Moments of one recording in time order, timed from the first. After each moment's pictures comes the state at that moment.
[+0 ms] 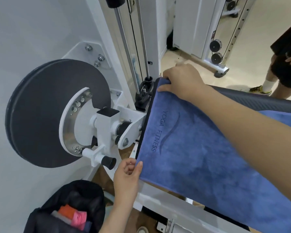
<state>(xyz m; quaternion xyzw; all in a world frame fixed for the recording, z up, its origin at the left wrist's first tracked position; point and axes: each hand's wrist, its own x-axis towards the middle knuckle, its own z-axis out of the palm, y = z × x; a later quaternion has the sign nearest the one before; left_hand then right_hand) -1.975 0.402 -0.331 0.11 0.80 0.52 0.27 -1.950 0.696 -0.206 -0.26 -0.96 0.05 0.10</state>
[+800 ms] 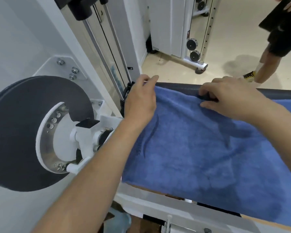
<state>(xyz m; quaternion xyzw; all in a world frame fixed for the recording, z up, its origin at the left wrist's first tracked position) -1.998 0.596 -0.222 0.59 0.75 0.29 -0.02 -1.776 0.694 -0.197 -0.36 -0.93 0.01 0.04</state>
